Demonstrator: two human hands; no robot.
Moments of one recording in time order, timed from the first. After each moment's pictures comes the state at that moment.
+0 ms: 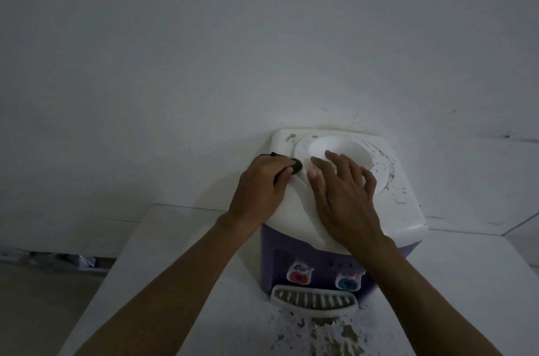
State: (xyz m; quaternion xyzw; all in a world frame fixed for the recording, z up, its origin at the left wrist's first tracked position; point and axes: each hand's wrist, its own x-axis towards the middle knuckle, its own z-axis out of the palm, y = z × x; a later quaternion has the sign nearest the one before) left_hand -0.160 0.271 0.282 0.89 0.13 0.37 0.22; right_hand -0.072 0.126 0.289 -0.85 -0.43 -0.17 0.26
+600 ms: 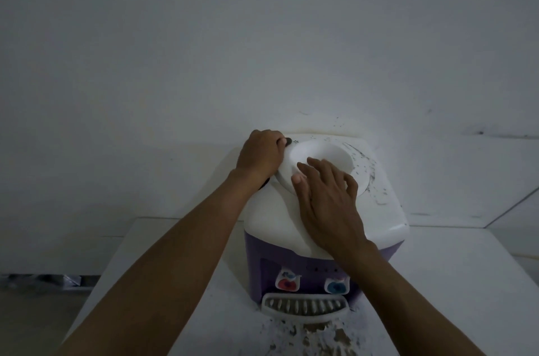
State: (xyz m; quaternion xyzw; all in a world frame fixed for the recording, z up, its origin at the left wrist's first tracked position) left_hand -0.075 0.294 0.319 0.92 0.22 0.25 0.20; right_hand -0.070 0.124 0.289 -0.85 -0.42 -0.18 0.29
